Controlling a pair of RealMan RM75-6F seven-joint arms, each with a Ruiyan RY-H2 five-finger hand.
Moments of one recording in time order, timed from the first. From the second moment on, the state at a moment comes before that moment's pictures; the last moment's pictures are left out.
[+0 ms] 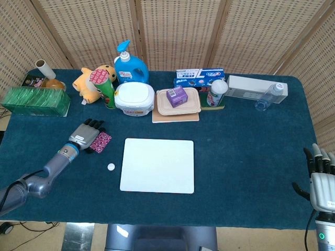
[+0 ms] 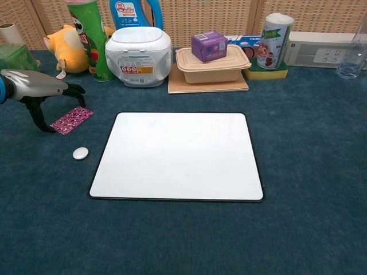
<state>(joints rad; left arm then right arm) -0.86 -1.44 -0.02 -1.11 1.11 0.55 0.23 0.04 -1.19 0.12 -1.57 -1.43 1.56 -0.21</state>
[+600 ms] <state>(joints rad) -0.85 -1.43 -0.02 -1.13 1.12 0.58 0.24 0.04 -1.19 0.12 -1.57 -1.43 1.56 -0.21</state>
